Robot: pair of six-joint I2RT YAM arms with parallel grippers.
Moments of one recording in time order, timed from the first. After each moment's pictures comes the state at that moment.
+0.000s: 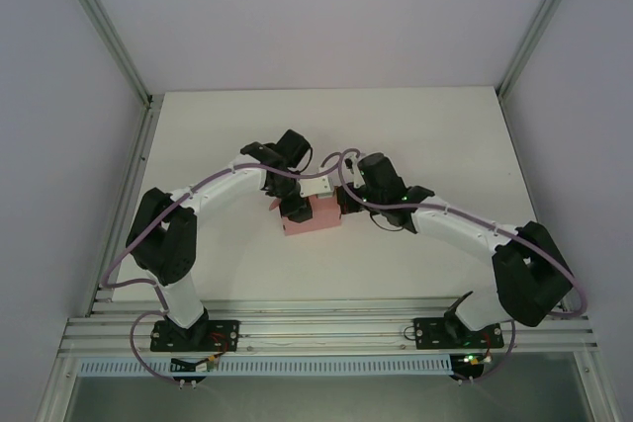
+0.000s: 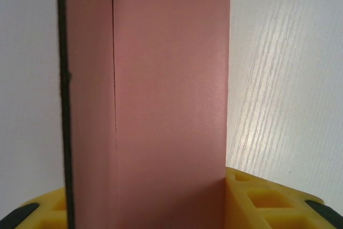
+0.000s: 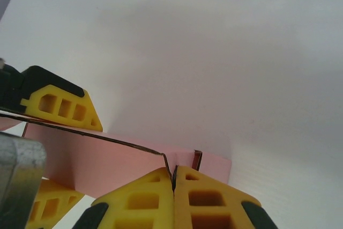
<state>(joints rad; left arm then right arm) -0.61 1.77 1.38 -0.89 0.26 0.70 0.69 1.44 0.87 -0.14 -0.12 0.41</state>
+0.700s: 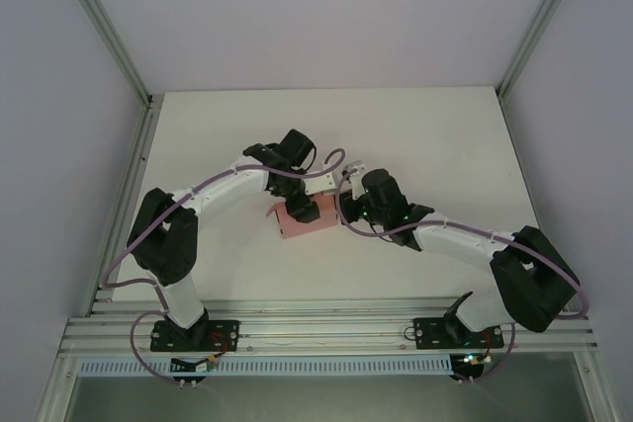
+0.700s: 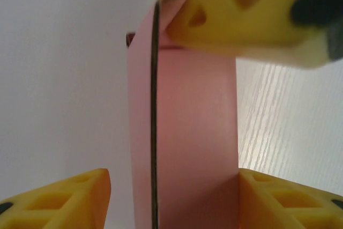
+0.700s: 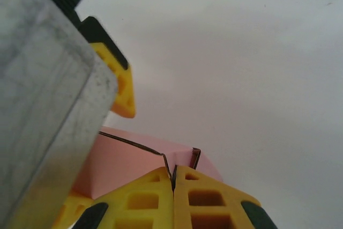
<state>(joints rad) -0.63 1.77 1.38 -0.81 0.27 0.63 0.73 1.40 0.70 0.13 -0.10 0.28</state>
